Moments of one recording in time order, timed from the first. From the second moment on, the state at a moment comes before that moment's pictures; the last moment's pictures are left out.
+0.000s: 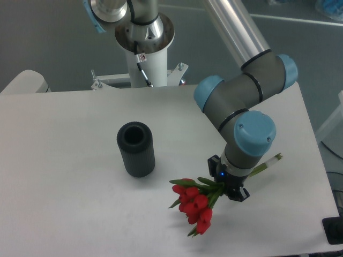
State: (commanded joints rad) arm 2.53 -2.15 -1.30 -1.24 1.30 1.42
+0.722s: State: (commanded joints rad) arm 2.54 -2.06 -1.33 -1.24 0.64 1.14
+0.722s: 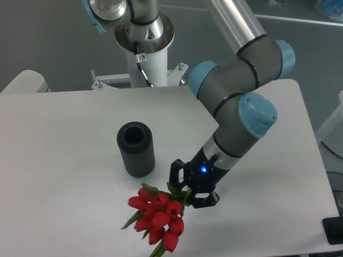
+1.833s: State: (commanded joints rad) arm 2.74 -1.76 -1.75 -1.15 0.06 1.15
